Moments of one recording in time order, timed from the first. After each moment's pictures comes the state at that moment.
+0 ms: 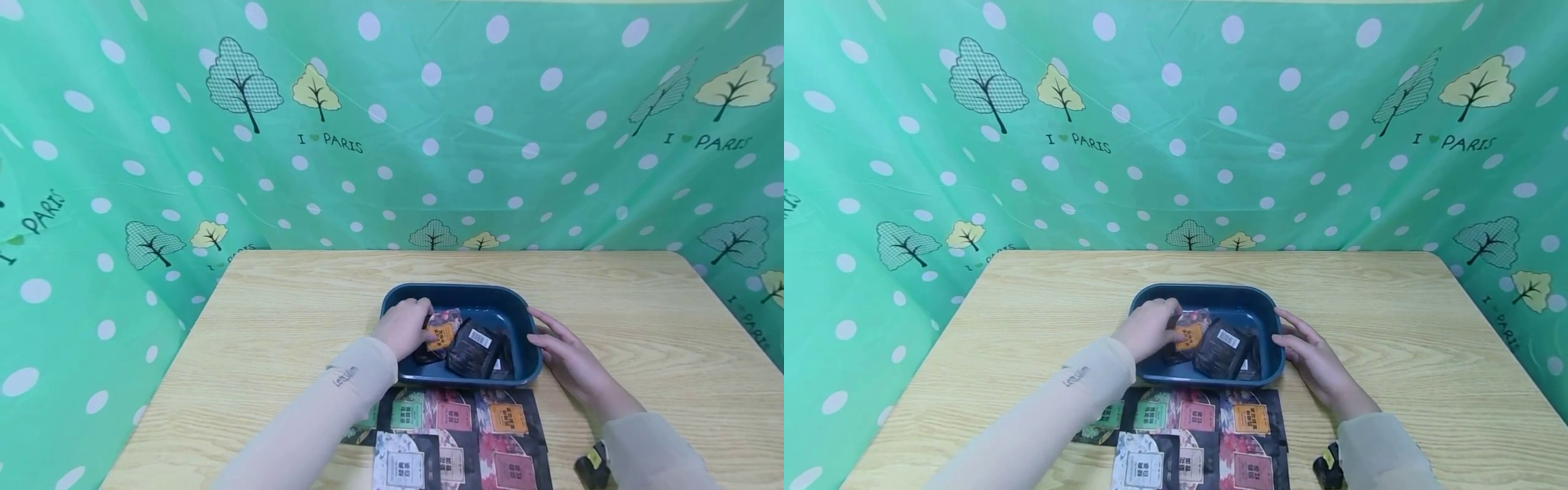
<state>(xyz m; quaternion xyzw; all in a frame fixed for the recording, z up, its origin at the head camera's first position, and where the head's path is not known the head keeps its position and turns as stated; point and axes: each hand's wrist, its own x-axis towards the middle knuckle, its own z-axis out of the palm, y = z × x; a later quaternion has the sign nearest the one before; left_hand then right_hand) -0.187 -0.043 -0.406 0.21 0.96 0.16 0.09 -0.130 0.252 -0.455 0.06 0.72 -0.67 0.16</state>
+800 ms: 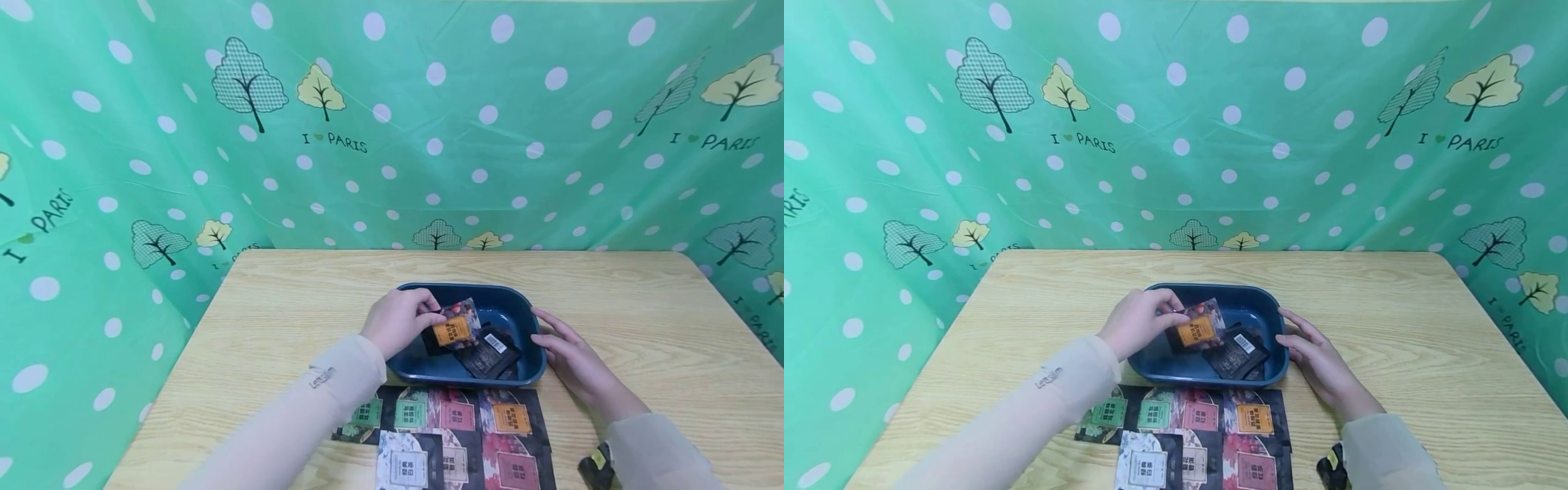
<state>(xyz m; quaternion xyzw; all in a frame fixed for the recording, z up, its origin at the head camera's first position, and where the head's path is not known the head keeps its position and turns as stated) -0.173 -0.057 -0.369 0.18 0.94 0.29 0.07 -0.132 0.251 -0.454 0.07 0.72 -0.67 0.17</state>
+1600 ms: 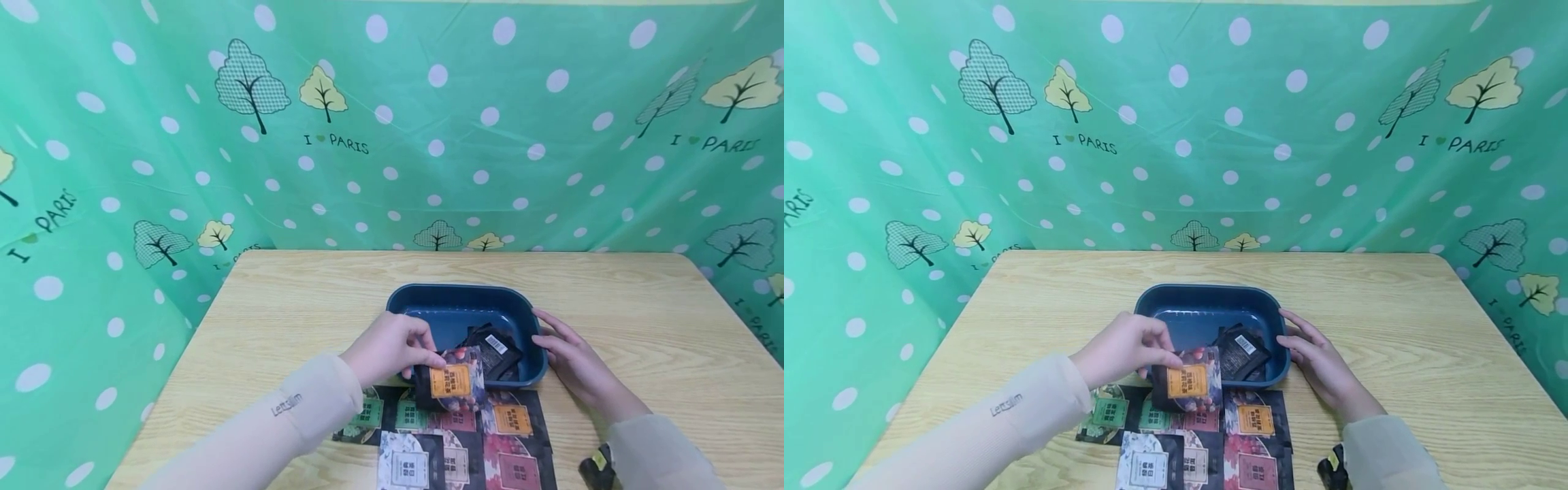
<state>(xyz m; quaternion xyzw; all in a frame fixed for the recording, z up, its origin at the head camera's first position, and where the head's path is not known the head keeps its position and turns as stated) -0.136 -0.077 -0.351 0.20 0.88 0.39 0.19 -0.131 0.251 -0.455 0.07 0.72 -0.67 0.17</state>
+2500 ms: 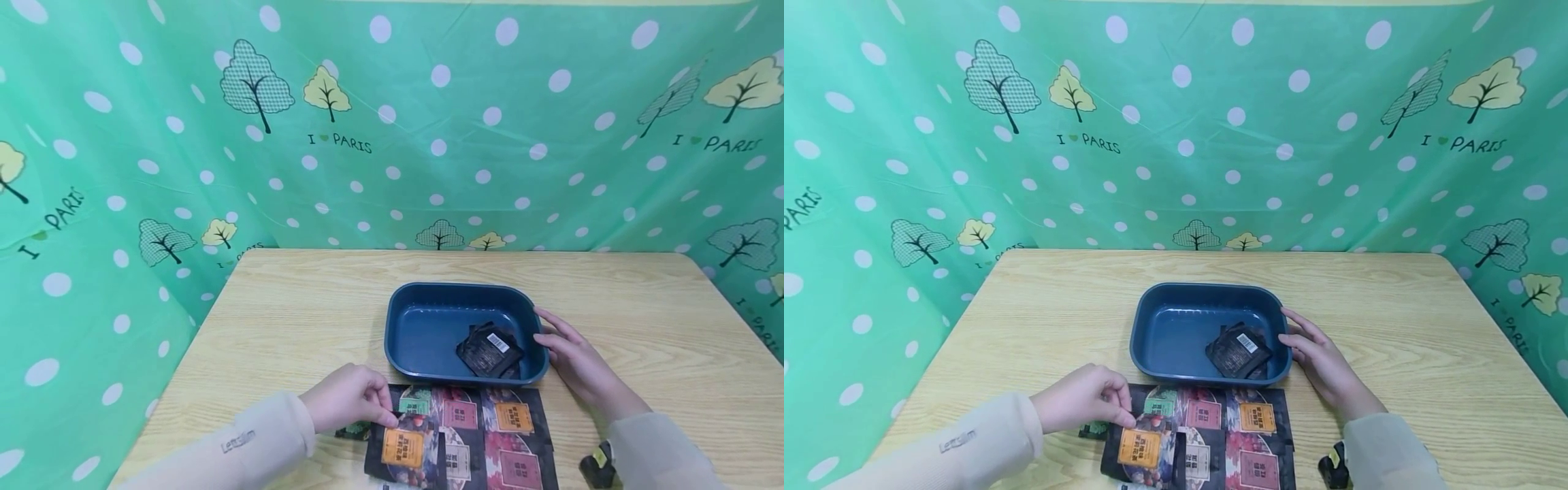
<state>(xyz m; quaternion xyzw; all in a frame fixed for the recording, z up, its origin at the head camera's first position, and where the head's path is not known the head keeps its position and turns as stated) -0.098 -0.141 -0.390 0.21 0.86 0.36 0.28 -0.132 0.254 -0.458 0.06 0.72 -0.67 0.17</state>
